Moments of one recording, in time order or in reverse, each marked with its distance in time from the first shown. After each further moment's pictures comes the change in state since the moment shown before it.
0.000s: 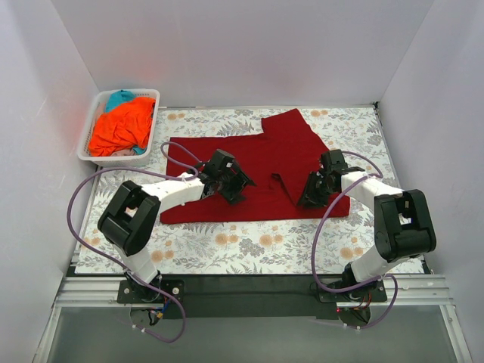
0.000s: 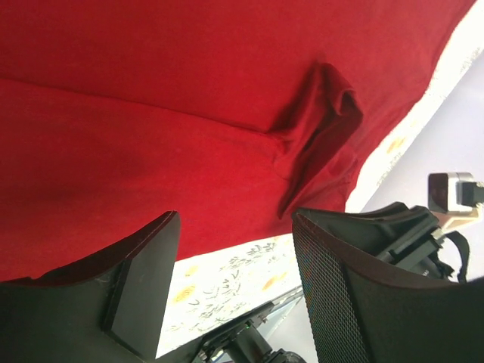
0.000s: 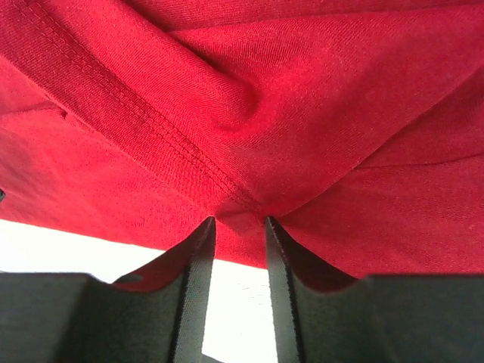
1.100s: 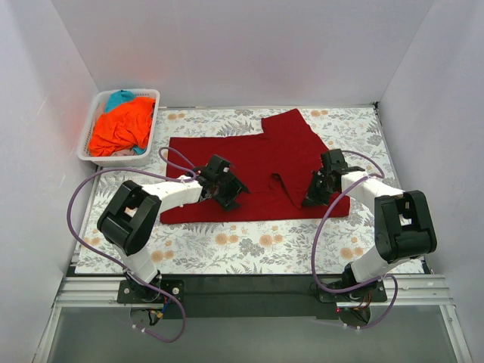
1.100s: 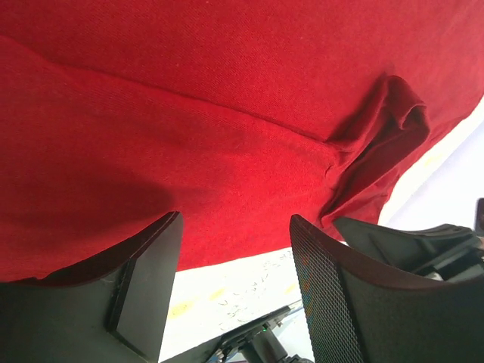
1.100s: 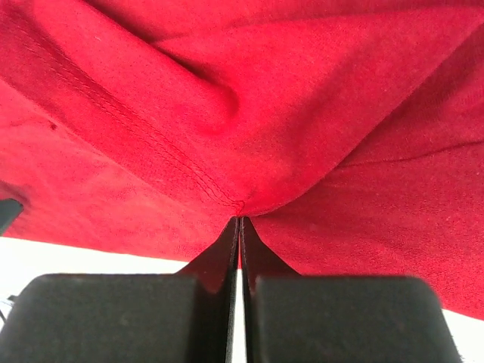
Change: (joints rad) left arm 0.022 0.000 -0.054 -0.037 0.002 0.000; right arm 0.006 -0.009 -0.005 -0.002 0.049 0.022
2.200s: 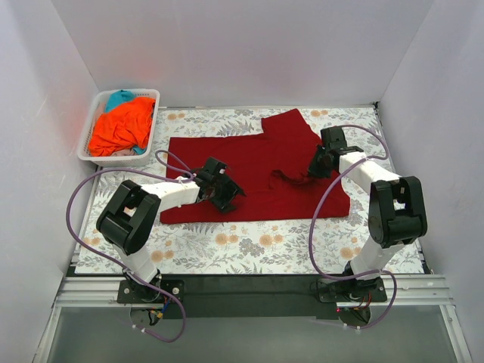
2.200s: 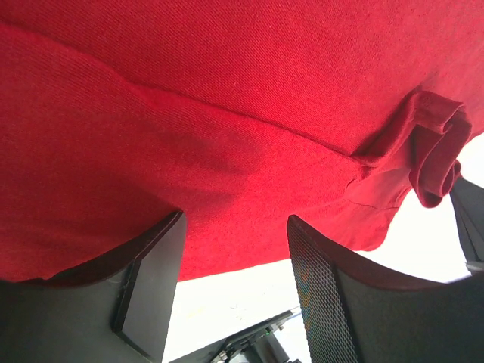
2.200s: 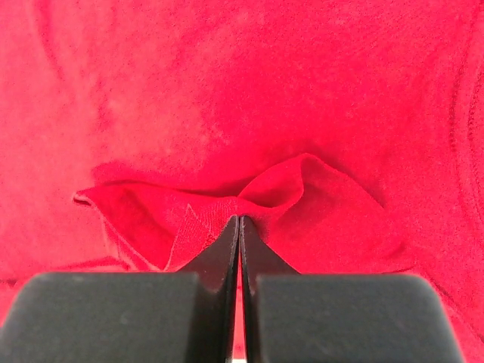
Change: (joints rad) left arm 0.034 0.000 -0.040 -0.005 0.009 -0.001; right arm -0.018 0.124 0.264 0.035 0.228 0.034
